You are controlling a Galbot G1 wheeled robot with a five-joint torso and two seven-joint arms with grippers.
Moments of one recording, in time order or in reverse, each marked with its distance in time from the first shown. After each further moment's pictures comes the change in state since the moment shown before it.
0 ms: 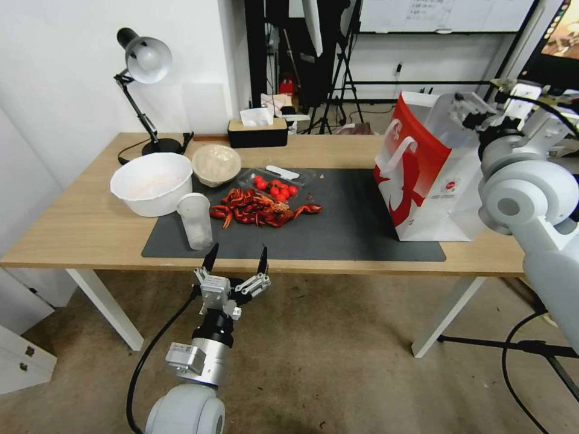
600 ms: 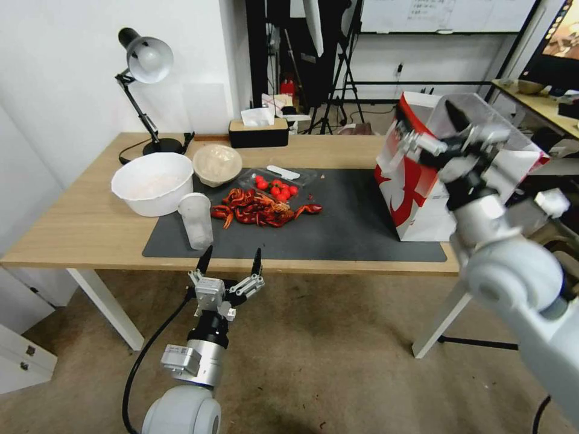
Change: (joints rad) left arm 0.006 0.000 -0.022 0.009 -0.010 -0.016 -0.008; right arm -0.545 0.056 0.063 0.221 -0.405 0.381 -0.417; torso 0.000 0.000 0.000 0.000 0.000
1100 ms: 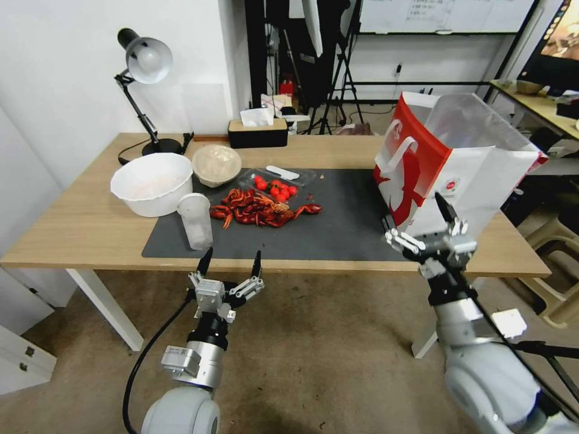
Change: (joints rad) left arm 0.012 0.017 -0.004 0.008 -0.004 -0.007 -0.003; right arm -0.400 0.216 0.044 -0.048 -0.377 0.122 0.092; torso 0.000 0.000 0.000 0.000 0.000
